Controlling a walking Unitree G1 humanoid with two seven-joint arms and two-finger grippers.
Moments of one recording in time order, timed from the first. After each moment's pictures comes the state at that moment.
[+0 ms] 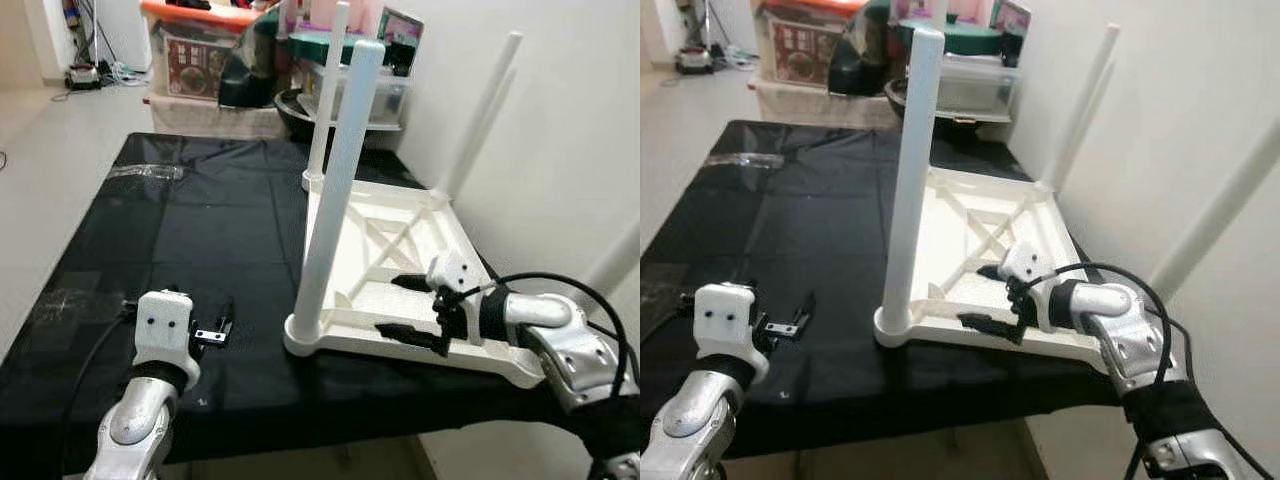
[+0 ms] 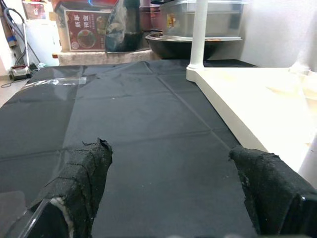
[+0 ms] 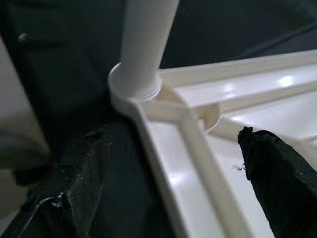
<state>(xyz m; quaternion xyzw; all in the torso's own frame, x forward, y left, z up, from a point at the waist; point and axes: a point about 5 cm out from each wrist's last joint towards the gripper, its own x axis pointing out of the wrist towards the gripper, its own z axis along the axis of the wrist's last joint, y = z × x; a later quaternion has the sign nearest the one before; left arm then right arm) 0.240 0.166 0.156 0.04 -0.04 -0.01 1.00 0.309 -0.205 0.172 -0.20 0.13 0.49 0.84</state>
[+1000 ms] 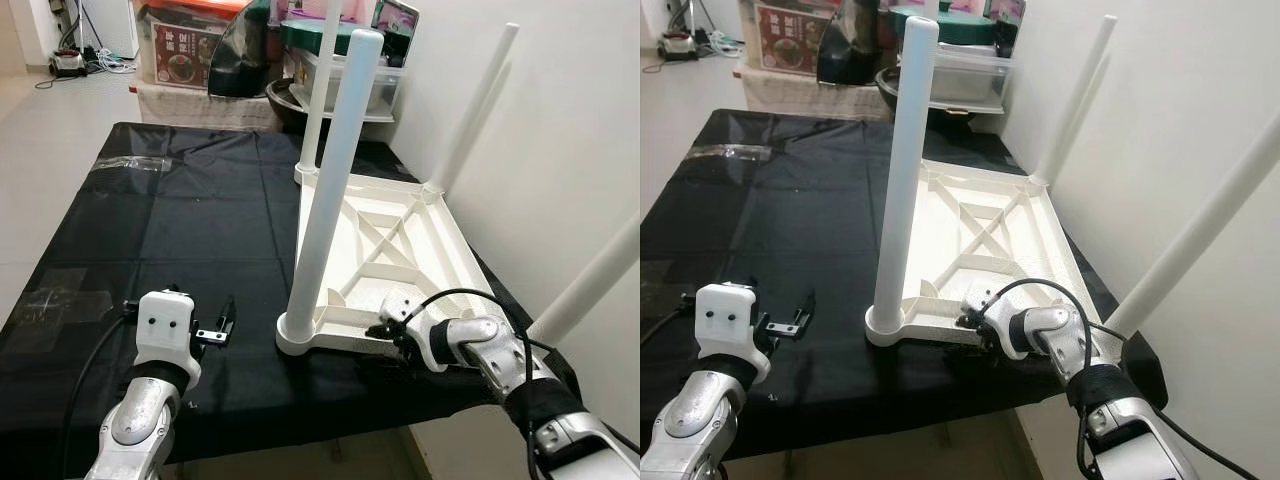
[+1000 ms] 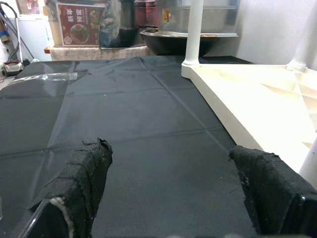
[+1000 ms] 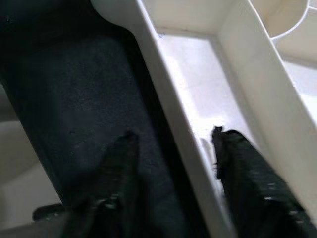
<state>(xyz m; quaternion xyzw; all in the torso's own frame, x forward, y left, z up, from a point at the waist) 0.240 0.165 0.156 0.04 -0.05 -0.02 1.00 0.329 -0.179 0.100 -0.23 0.26 0.50 0.80</state>
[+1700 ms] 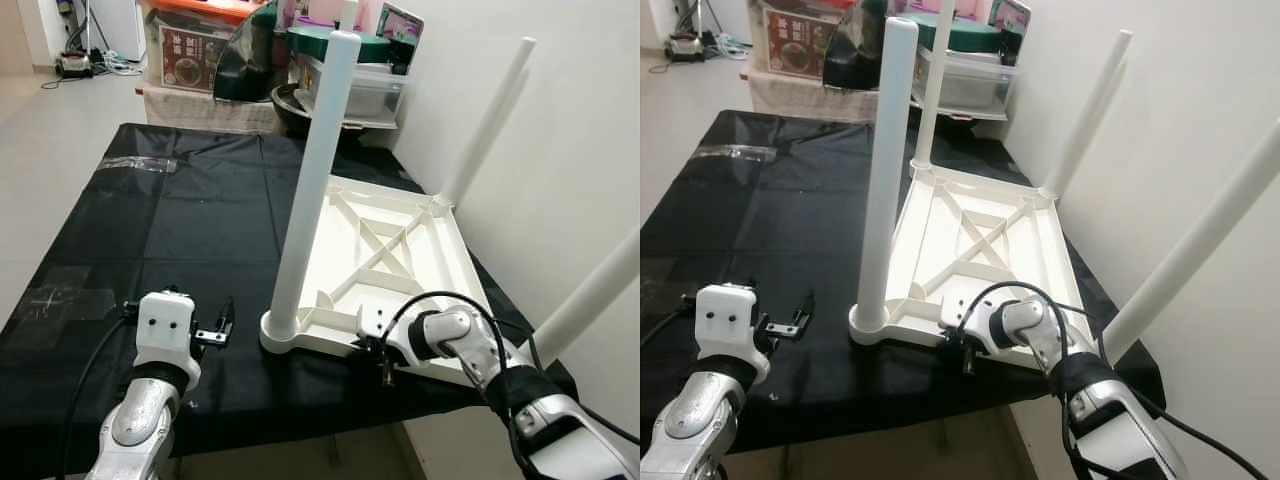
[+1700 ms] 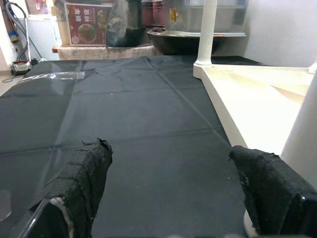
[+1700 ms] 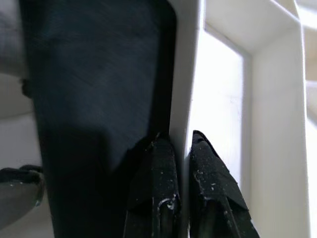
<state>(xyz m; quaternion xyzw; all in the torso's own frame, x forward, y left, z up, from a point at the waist) 0.241 0.168 0.157 0.04 -0.05 0.00 1.00 0.330 -0.127 0.113 -0.37 0.15 0.60 0.69</state>
